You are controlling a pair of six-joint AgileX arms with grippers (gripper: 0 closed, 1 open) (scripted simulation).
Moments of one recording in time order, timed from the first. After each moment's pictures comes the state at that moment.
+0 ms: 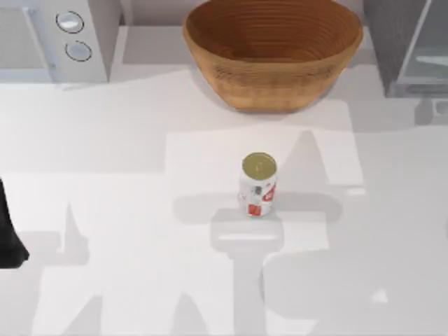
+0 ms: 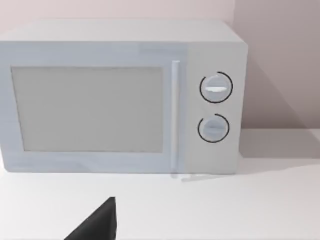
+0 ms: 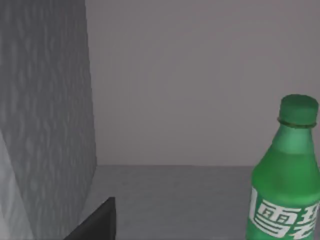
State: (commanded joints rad) left arm 0.00 0.00 0.00 0.00 0.00 0.00; right arm -0.22 1.57 0.73 0.82 -0.20 0.00
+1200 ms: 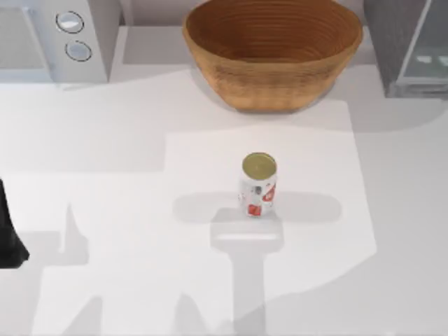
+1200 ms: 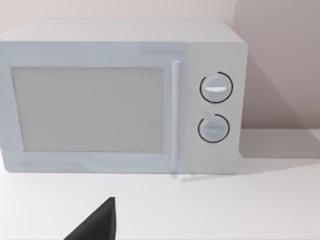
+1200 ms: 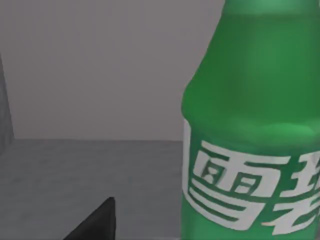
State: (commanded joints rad) left arm 0.00 0.00 0.00 0.00 0.00 0.00; right arm -0.29 2.21 1.11 1.09 -0.26 0.00
